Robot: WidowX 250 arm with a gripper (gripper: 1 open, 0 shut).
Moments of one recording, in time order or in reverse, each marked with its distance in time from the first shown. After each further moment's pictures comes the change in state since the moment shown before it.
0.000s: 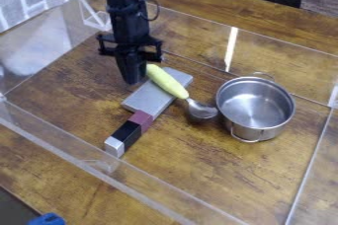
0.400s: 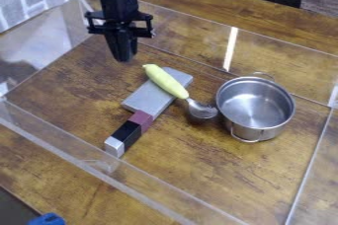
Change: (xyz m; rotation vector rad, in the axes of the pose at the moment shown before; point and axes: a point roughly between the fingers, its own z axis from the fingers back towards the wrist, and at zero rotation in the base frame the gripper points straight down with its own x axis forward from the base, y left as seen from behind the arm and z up) arm 0.013 0.017 0.024 0.004 -0.048 0.045
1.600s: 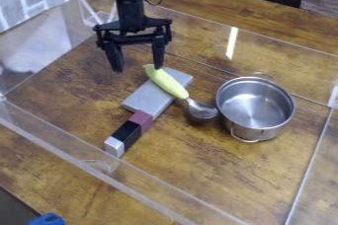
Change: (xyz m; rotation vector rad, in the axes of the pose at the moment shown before) arm -0.002 -0.022 -0.011 0.038 0.006 0.434
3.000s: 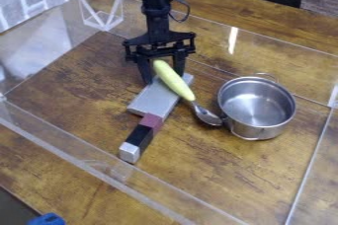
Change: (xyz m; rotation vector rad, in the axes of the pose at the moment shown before) arm 0.017 -0.030 -0.034 0.018 -0.004 0.080
